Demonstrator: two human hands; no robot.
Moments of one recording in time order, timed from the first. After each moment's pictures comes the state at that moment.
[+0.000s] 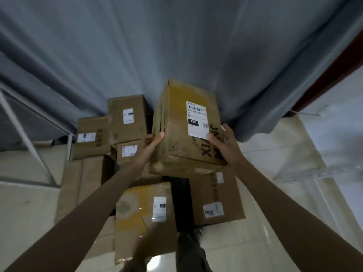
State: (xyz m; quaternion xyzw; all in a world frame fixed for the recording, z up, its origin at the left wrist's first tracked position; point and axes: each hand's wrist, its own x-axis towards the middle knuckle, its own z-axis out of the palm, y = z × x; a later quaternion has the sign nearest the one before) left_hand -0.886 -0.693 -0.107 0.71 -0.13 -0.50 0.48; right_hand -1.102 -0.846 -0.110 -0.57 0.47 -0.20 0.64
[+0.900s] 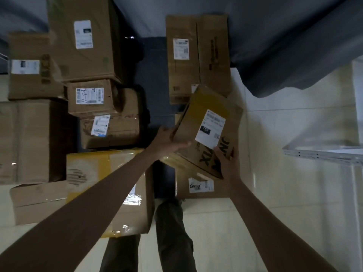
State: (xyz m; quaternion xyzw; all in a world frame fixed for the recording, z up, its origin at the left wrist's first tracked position) left_hand -0.975 -0.807 -0.429 0.73 -0.24 -0.60 0.23; right_hand -1.191 -0.875 -0.432 -0.38 0.67 -0.14 0.62
